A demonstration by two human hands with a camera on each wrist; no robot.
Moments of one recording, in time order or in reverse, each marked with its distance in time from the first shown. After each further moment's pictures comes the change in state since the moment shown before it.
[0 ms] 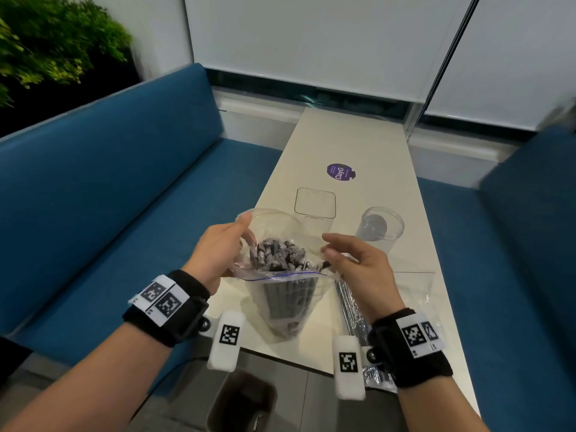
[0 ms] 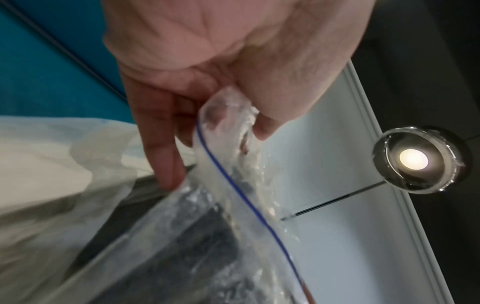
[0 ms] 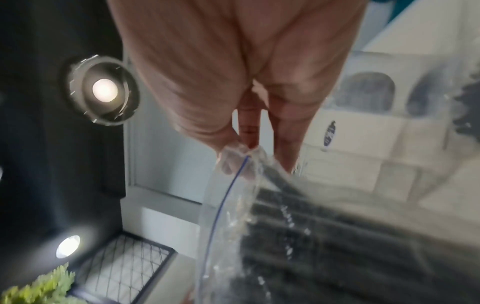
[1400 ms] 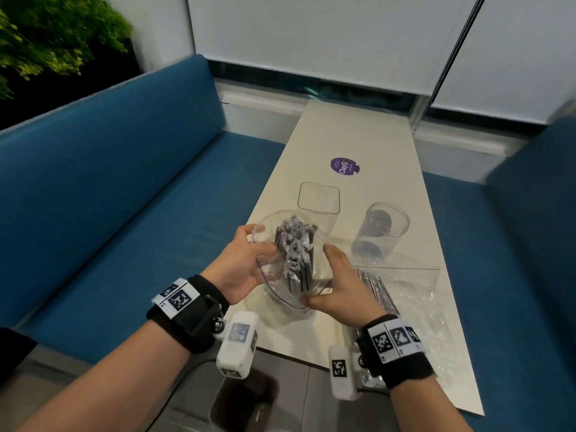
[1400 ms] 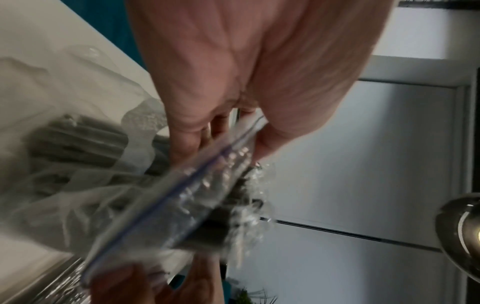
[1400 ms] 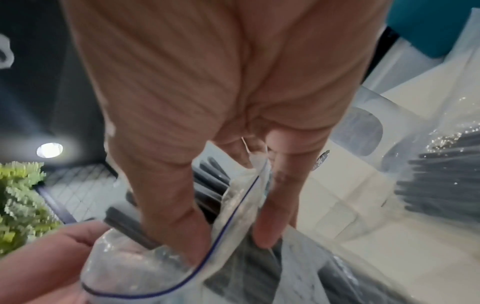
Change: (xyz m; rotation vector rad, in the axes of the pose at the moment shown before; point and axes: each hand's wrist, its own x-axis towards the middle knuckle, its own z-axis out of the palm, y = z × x) left_hand -0.006 -0.020 0.025 -0.512 -0.348 -0.178; right_hand 0.004 0.043 0.007 -0.615 -0.376 0.073
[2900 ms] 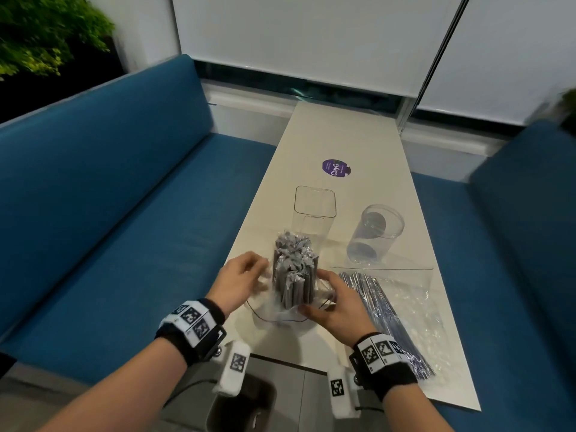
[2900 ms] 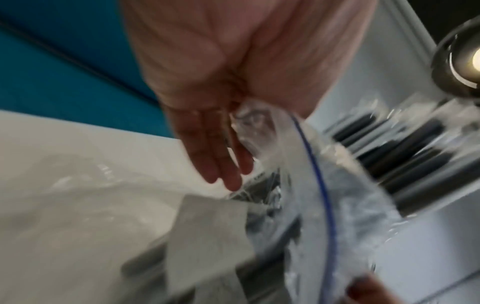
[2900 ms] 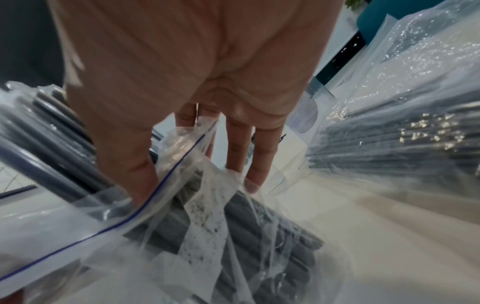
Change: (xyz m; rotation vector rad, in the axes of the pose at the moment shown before) left_hand 0.015 -0.031 -0.032 0.713 0.124 0.183; right_hand -0.002 0.032 0.035 0.255 0.153 -0.021
